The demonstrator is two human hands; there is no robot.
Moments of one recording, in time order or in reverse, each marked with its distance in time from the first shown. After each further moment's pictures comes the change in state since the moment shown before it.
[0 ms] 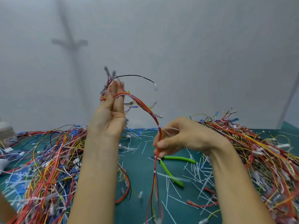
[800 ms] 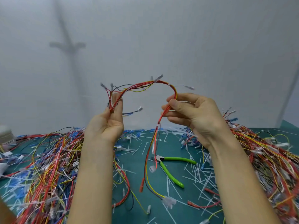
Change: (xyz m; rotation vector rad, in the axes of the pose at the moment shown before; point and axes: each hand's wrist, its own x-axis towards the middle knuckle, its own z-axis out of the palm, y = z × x) left_hand 0.010 0.011 -0.015 -0.071 0.132 -0.152; right_hand 0.004 -0.009 -0.007 0.639 0.535 -0.333
